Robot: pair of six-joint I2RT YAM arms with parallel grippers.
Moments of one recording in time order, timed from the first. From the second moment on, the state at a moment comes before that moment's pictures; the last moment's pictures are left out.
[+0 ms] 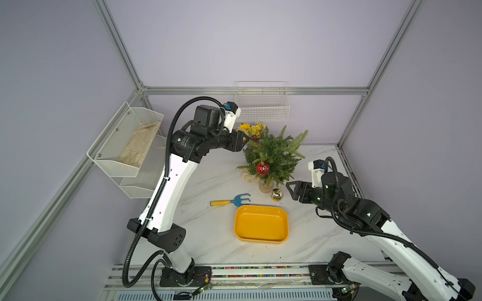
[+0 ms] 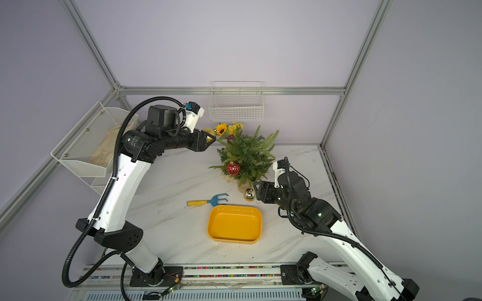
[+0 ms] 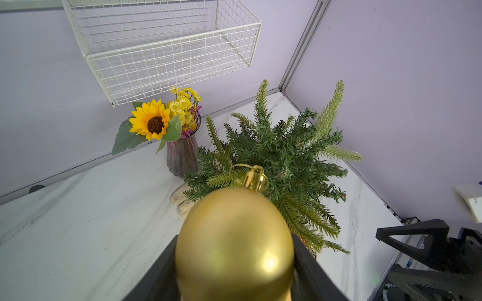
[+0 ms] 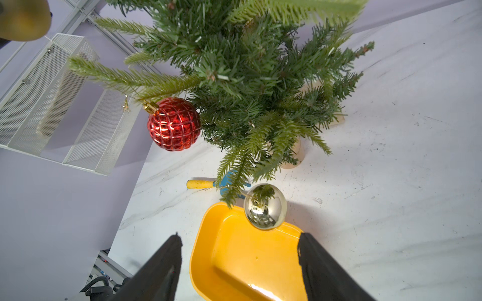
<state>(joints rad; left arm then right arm) -0.45 1.70 2.28 -1.11 0.21 -0.10 0.65 0.92 1.13 -0.71 0.09 0.65</state>
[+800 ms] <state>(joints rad) -0.45 1.70 2.23 -1.11 0.18 -0.10 0.65 0.91 1.13 -0.71 0.09 0.66</state>
